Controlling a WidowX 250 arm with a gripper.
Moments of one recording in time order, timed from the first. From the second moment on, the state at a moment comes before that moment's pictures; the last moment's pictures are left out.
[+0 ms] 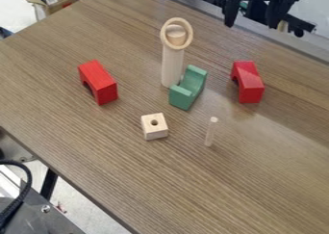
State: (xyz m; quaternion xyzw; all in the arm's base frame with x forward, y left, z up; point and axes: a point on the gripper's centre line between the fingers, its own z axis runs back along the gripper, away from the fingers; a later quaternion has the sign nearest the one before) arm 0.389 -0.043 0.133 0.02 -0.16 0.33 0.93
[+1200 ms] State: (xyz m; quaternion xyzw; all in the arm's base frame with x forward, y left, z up) arm 0.411 -0.057 0.067 0.01 -0.11 0.30 0.95
